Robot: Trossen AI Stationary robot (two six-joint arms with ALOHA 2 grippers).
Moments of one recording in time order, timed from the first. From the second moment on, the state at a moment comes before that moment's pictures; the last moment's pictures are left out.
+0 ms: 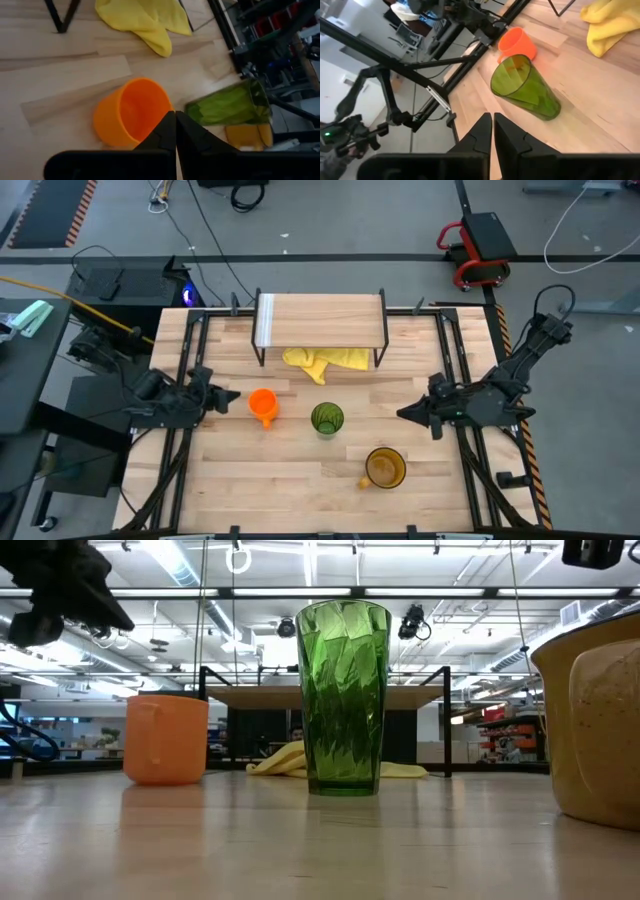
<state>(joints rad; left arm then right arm) -0.59 0.63 0.59 -0.77 -0.76 -1.60 0.72 0.83 0.78 -0.44 0.68 1.16</state>
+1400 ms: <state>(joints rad) -0.48 0.97 0.99 -1.23 -0.47 -1.36 0.68 0.83 0.78 -0.53 0.63 1.36</state>
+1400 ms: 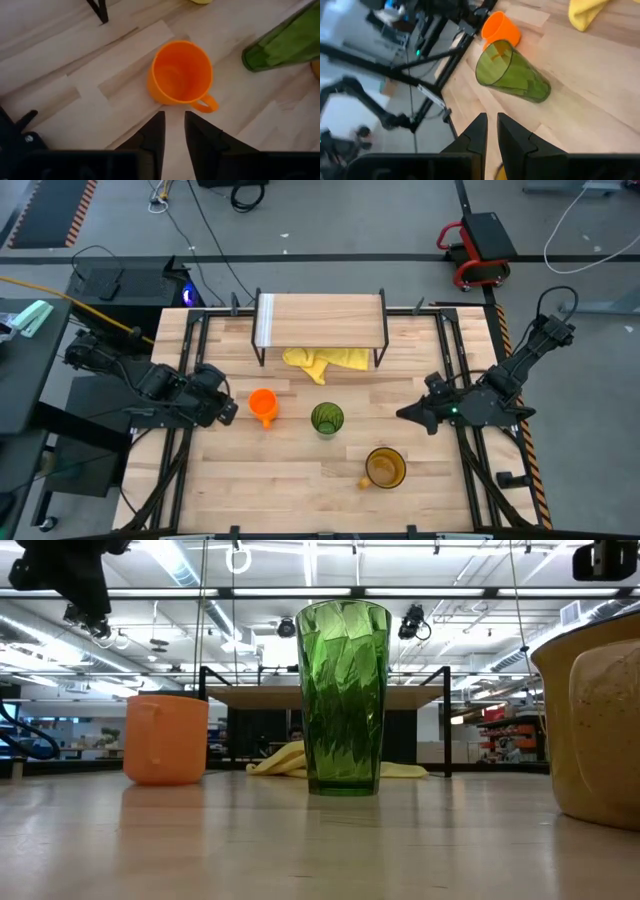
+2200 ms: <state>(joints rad) -0.35 0.97 0.99 -1.25 -0.39 -1.22 0.38 1.08 1.16 -0.52 0.41 0.90</state>
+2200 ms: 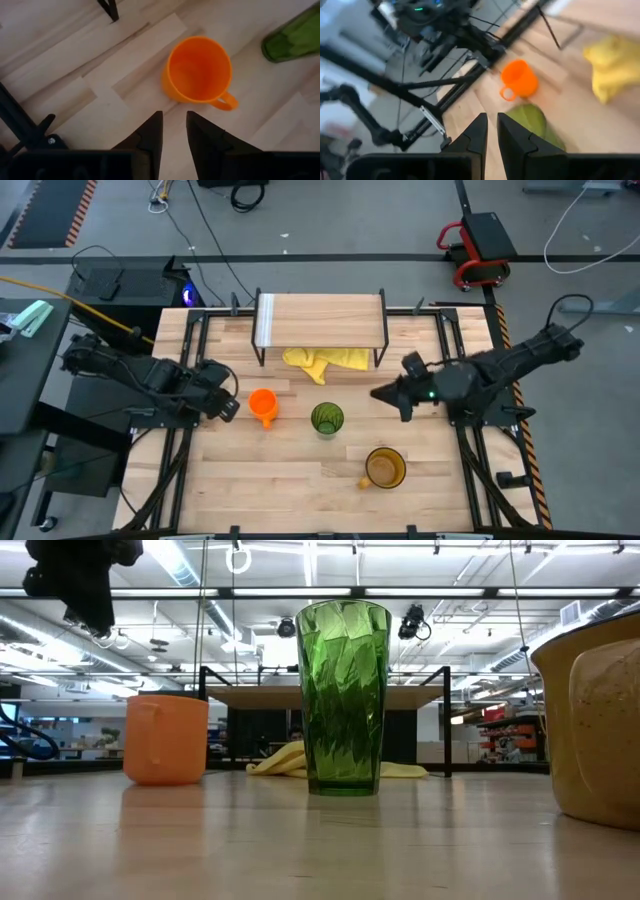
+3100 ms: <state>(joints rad) -0.33 0.98 0.99 -1.24 -0.39 -1.28 0.09 1.76 1.99 -0.95 0.07 0.43</state>
